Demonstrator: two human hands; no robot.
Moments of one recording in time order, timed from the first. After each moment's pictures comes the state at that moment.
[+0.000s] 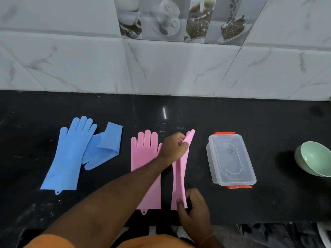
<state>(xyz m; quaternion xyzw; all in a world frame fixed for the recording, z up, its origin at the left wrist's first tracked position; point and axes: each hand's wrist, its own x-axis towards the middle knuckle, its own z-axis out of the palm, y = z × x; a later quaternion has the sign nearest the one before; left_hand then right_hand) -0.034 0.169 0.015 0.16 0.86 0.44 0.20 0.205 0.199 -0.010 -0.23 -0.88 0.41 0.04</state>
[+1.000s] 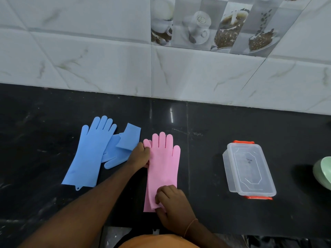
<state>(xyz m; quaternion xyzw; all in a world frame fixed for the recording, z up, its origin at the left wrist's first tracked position) -0.090 -0.005 -0.026 -0.08 0.89 0.38 0.26 0.129 0.117 0.004 0.09 -0.96 0.26 -0.09</state>
